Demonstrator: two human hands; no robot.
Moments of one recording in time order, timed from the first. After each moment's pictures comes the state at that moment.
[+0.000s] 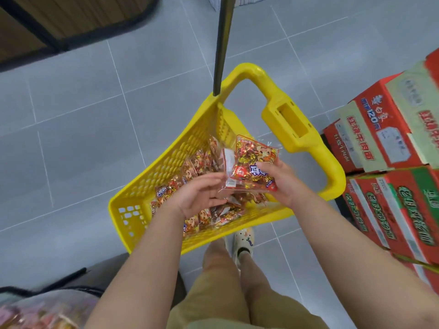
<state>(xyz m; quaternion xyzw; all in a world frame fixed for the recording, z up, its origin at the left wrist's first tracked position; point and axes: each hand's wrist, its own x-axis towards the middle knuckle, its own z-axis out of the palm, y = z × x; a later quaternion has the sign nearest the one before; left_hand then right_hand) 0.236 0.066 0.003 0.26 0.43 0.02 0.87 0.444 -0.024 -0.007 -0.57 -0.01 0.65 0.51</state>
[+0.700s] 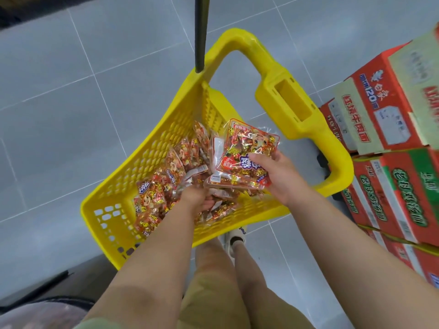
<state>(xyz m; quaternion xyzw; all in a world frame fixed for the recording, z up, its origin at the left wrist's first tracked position) 0.257 0.039 -0.137 0.27 0.70 -0.09 0.66 0.442 -0.027 -0.028 -0.60 0.00 0.62 0.51</state>
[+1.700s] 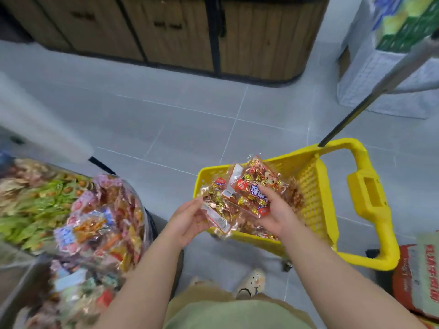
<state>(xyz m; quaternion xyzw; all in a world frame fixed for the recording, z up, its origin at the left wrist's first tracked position) 0.076 -0.091 0.106 0.09 0.57 0.45 0.68 0.283 -0.032 0.090 -0.46 -0.07 0.81 0.35</state>
